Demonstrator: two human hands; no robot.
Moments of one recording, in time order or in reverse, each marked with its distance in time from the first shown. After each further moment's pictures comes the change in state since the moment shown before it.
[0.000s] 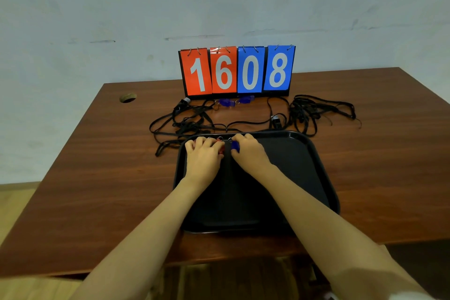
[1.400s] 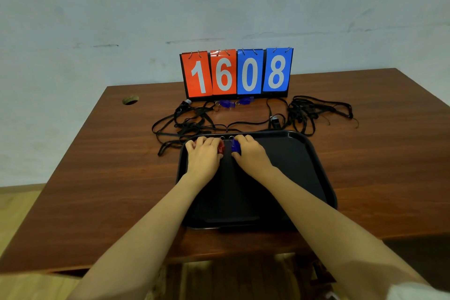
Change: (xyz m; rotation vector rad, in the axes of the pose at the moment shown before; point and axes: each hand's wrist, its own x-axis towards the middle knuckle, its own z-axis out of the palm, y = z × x) left_hand 0.004 0.001 -0.006 -0.031 -0.059 -0.049; right_hand -0.008 0.007 0.004 -0.061 0.029 -0.072
